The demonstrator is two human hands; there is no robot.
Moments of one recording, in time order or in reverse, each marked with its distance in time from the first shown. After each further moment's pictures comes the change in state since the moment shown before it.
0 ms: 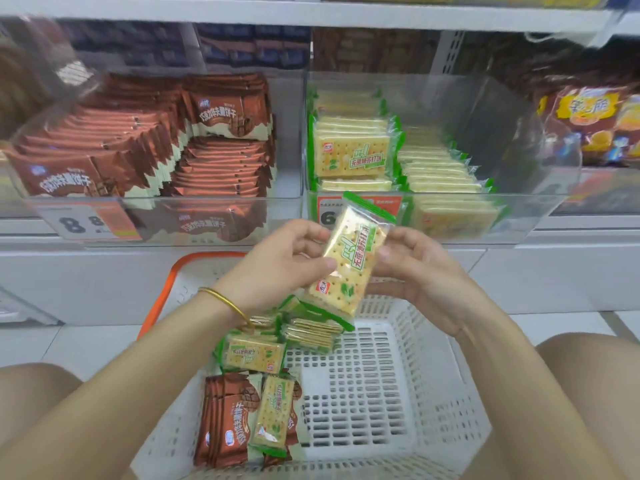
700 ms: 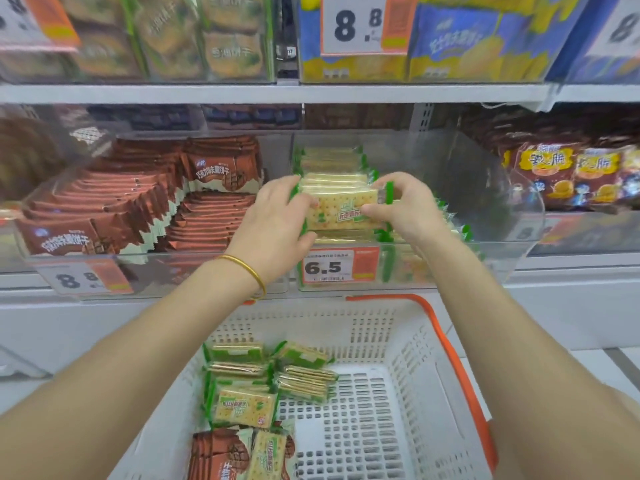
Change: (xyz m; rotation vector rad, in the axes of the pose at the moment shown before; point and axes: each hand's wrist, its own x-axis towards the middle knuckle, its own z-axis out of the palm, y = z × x) left_hand 0.065 0.049 -0.021 1.025 0.351 0.386; right_hand 0.095 -0.084 -0.019 -0.702 0.380 -0.330
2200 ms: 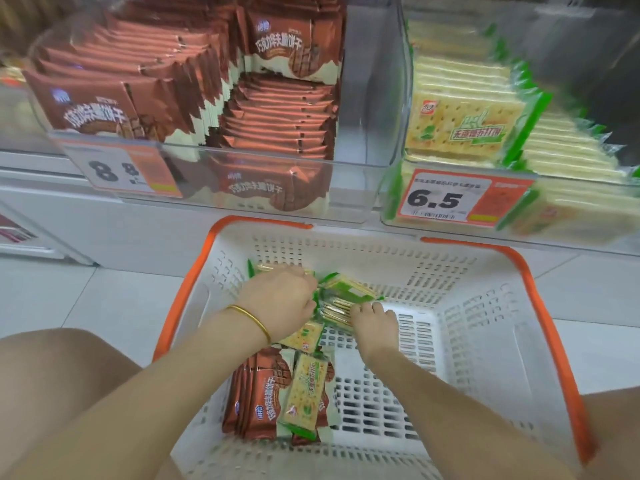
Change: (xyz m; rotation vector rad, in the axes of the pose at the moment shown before) left_hand -0.131 -0.081 0.104 0.077 -0.642 -0.111; right_hand -0.141 0.200 0.219 -1.196 -0.707 -0.045
